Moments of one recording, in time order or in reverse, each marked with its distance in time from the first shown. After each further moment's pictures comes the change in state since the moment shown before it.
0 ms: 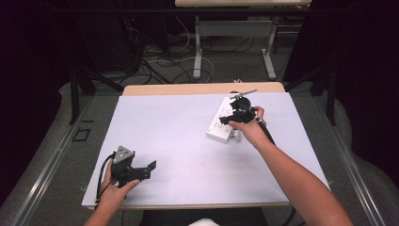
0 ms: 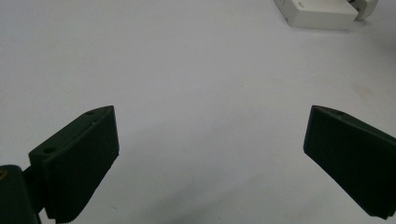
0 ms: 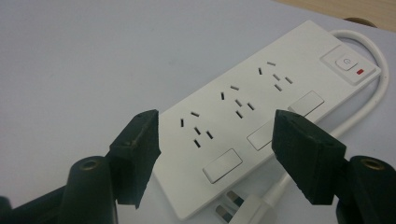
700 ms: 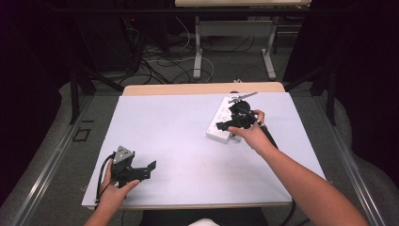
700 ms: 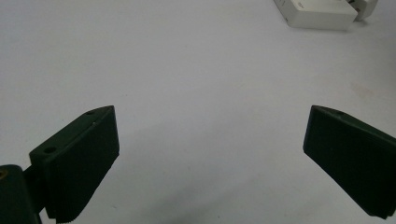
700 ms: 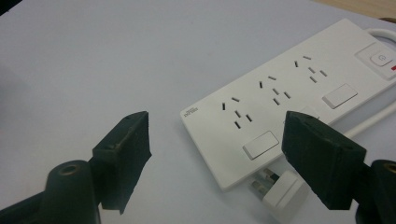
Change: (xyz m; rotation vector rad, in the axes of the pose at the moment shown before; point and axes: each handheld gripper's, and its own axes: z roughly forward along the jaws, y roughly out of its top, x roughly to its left) left arm -0.001 0.000 0.000 -0.003 0.000 -0.001; right arm 0.023 -0.006 -0.025 0.004 0.077 -0.045
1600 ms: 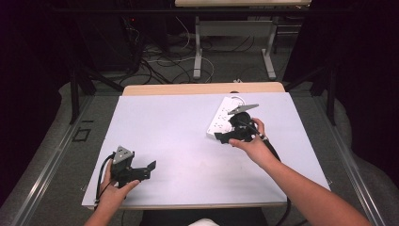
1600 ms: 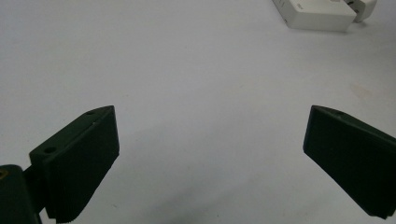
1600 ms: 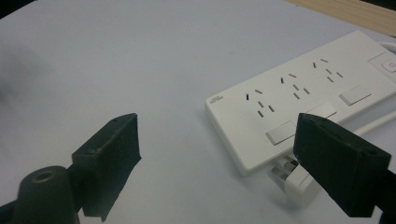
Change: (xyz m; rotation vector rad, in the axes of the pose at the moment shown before) left arm 0.000 0.000 -0.002 0.000 0.001 0.002; right arm 0.025 -0.030 -0.015 -0.076 -0.005 -0.093
